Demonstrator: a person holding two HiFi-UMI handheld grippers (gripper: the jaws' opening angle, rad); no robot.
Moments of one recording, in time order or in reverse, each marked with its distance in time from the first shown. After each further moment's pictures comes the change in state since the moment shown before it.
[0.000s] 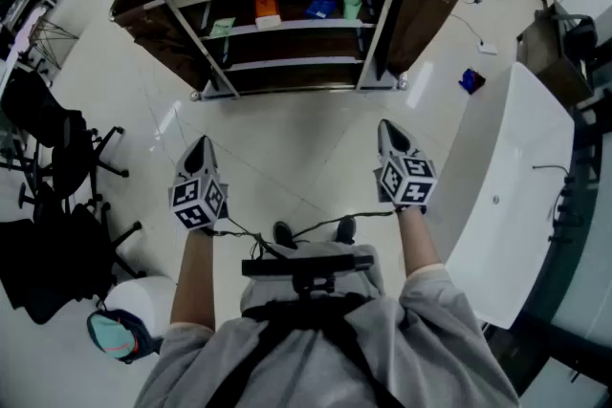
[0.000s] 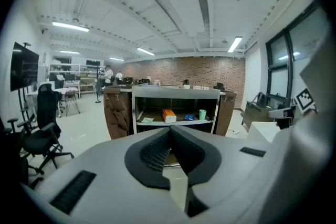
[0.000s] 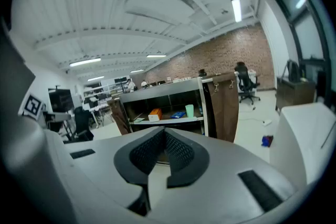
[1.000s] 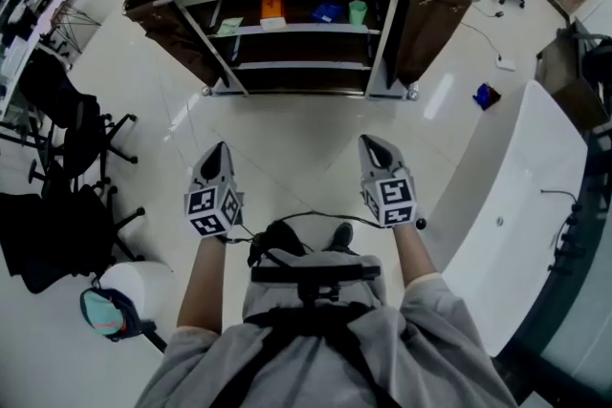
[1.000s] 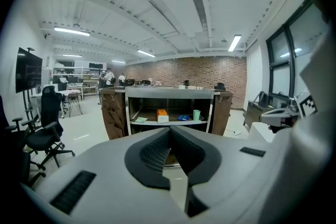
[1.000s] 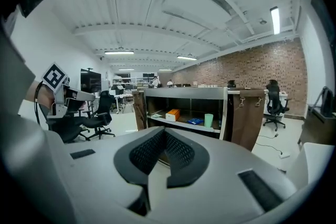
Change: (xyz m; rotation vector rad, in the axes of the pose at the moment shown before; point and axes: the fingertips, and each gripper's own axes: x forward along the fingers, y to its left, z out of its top) left arm -0.011 -0.093 -0.007 0.005 -0.011 0.032; right arm -0.015 0.014 -0.003 -0.263 -0.022 0.225
